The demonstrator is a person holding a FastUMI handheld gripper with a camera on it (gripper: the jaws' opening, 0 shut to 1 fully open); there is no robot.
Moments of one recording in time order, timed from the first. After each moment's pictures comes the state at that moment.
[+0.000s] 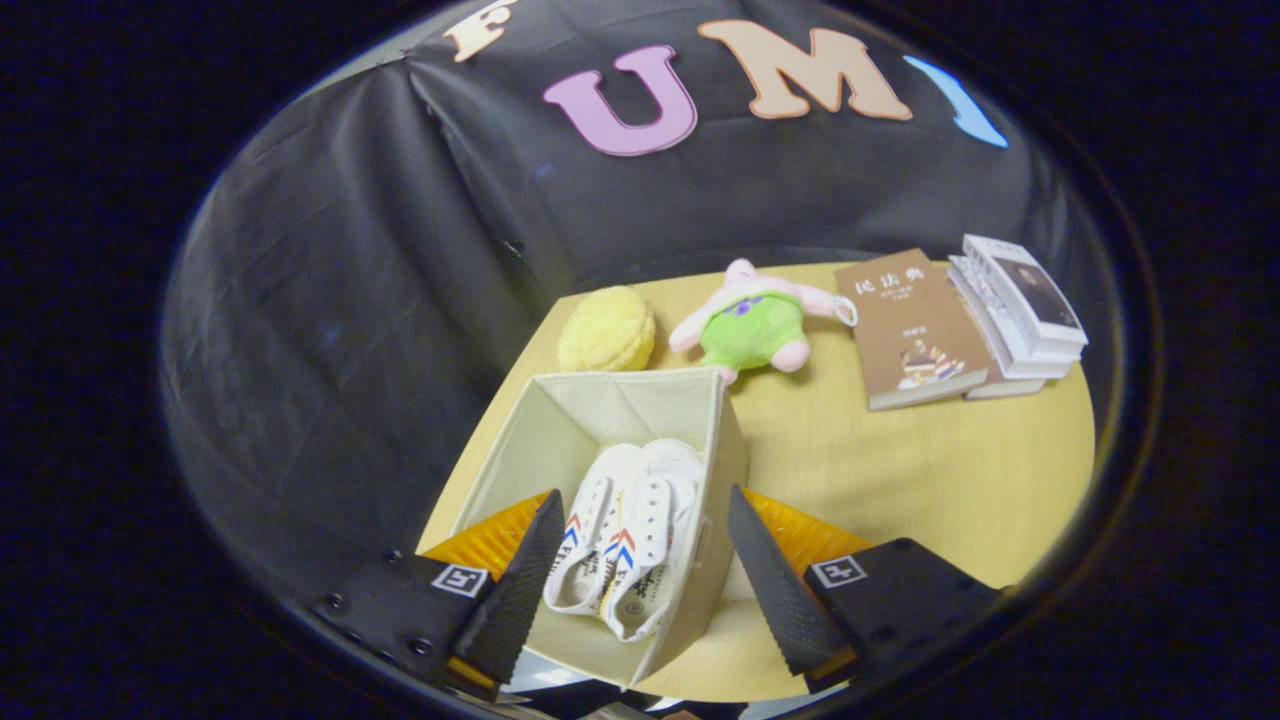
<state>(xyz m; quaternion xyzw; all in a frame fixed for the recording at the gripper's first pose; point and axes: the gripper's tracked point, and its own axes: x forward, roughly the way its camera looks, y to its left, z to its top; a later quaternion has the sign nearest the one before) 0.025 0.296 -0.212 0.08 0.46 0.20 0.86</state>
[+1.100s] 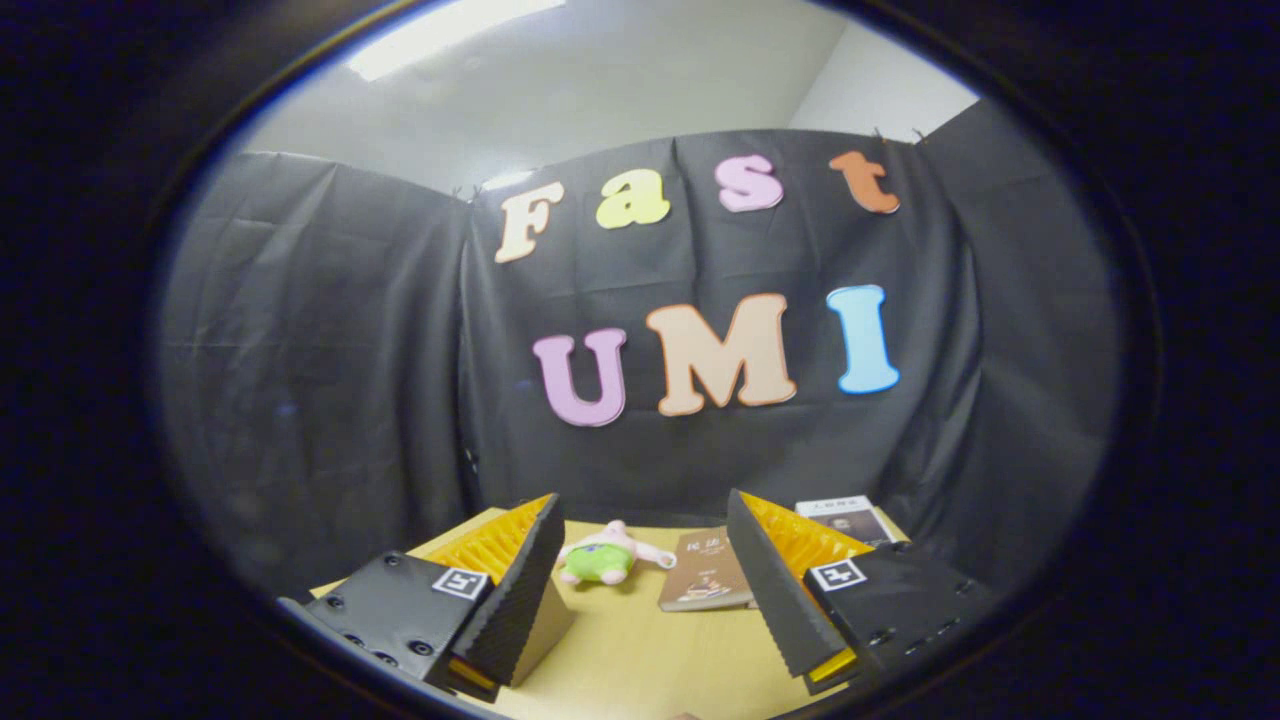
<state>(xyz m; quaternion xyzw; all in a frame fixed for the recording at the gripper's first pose) 0.029 0.063 0.036 0.03 0.07 0.12 0.99</state>
